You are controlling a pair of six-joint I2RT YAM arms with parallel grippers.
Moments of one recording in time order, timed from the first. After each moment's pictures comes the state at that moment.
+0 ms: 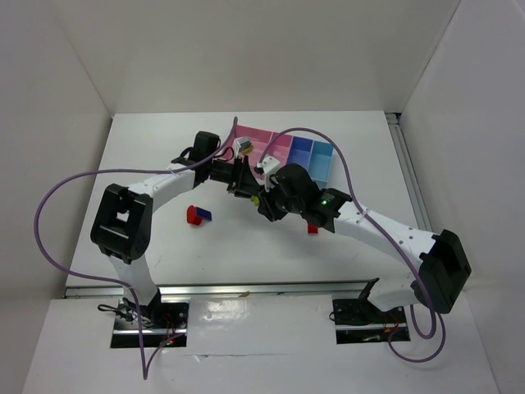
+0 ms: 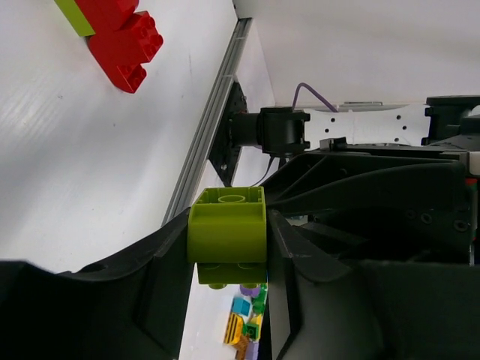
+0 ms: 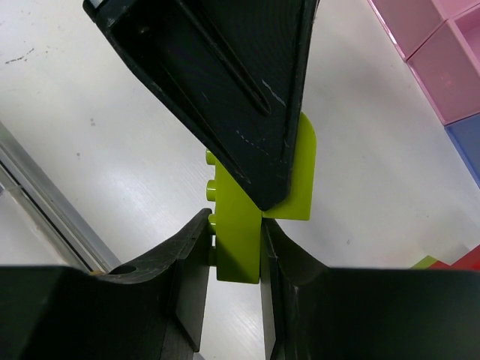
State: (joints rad) left arm -0.36 1.80 1.24 -0.16 1.21 -0.60; right arm 0.83 1.35 1.05 -0.32 -0.04 0.11
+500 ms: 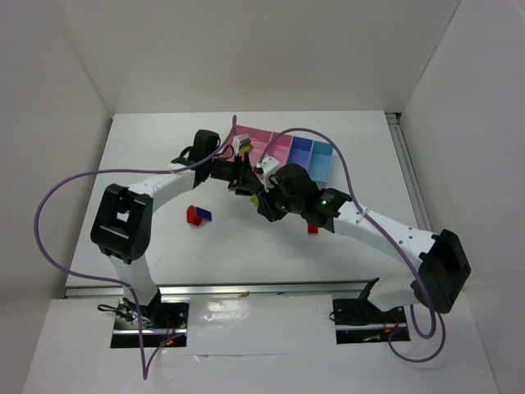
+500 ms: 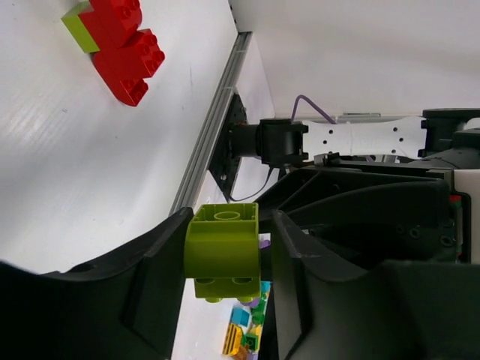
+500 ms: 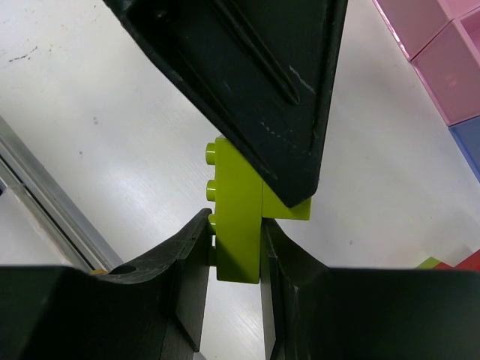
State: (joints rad) left arm -0.36 1.80 1.24 -0.10 1.19 -0.66; right arm 0.83 1.35 1.05 -0.32 -0.05 0.11
